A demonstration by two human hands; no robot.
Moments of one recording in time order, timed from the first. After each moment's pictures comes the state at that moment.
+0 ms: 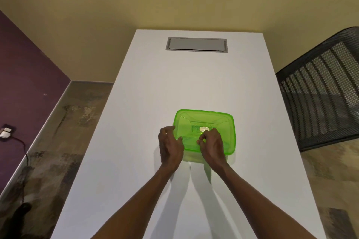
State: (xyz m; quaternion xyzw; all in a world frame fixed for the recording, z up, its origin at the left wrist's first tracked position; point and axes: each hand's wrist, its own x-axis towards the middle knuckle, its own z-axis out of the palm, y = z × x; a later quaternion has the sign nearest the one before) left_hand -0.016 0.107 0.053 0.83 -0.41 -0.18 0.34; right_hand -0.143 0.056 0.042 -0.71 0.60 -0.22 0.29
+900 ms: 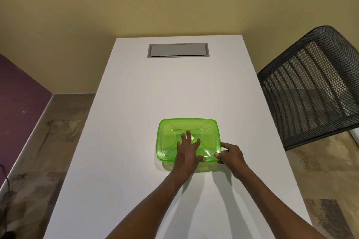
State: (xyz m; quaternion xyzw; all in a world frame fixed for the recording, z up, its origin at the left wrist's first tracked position) left_hand -0.081 0.058 0.016 0.71 -0.63 -0.30 0.12; right_hand -0.250 0.019 0.026 -0.44 0.68 -0.20 0.55
